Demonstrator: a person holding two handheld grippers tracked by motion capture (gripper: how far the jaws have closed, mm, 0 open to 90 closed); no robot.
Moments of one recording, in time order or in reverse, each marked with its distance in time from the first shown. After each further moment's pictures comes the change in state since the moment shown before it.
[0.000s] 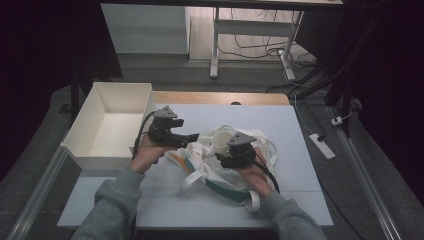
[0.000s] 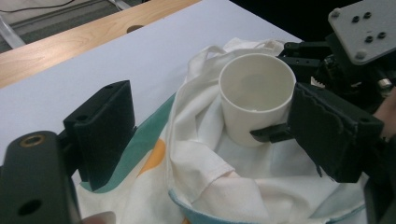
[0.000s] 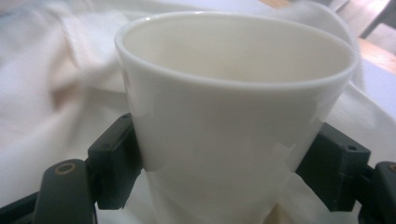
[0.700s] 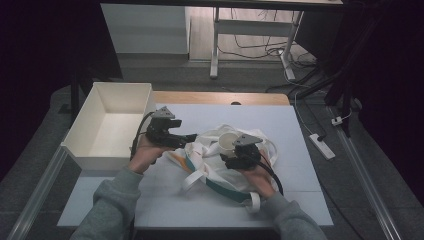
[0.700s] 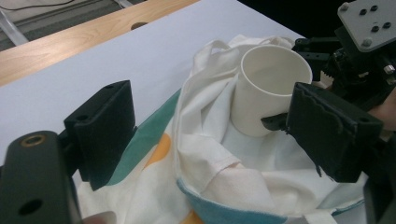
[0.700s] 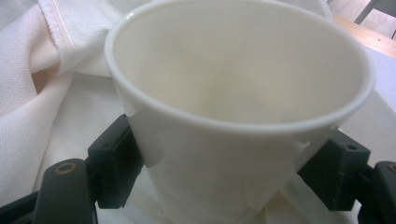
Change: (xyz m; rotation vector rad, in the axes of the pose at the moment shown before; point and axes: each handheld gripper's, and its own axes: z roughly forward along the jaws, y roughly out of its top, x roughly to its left) left arm 0.003 -0.004 -0.002 0.007 0.008 0.000; right arm -0.007 -0.010 -0.008 0.018 -0.006 0.057
